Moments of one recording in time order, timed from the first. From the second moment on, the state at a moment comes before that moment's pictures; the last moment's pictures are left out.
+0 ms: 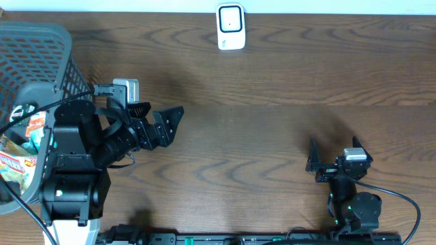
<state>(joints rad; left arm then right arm) -0.03 0.88 1.01 -0.66 0.60 -0.31 0.04 0.01 0.01 -0.07 -0.01 -0.02</state>
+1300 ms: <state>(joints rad) -0.03 1.26 1.39 -0.96 0.56 -0.46 0.04 0.01 0.01 -0.07 -0.01 -0.02</state>
